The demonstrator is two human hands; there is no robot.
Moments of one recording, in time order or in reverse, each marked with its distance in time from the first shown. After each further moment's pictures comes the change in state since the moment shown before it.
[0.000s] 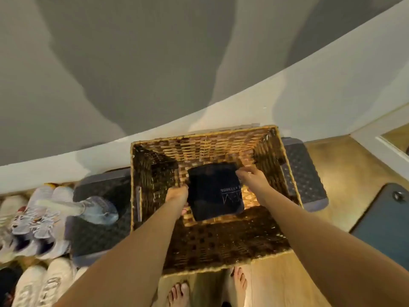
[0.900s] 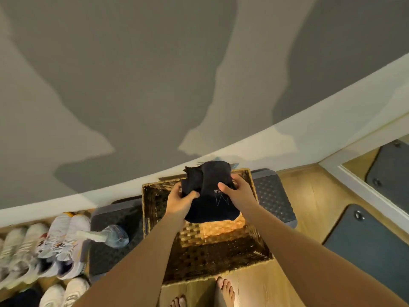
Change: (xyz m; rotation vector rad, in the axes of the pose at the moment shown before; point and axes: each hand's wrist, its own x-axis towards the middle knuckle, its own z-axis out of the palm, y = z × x) left_hand -0.203 0.108 -0.025 -0.208 -0.146 0.391; right_hand -0.143 -0.143 -0.036 -0.044 -0.004 -0.318
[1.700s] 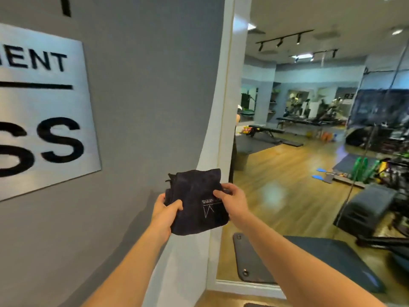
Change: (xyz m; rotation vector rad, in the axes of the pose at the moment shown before) left_hand -0.456 0.411 0.311 0.113 -0.682 0.567; right_hand -0.348 -0.363 -0.453 0.454 0.835 -0.421
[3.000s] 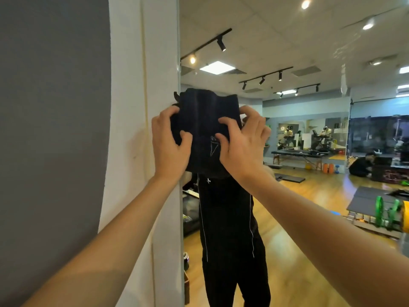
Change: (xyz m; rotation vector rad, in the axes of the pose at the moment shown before) left_hand 0.410 0.251 0.452 0.268 0.186 1.475; right_hand 0.545 -0.223 -0.192 -0.827 0.780 -1.248
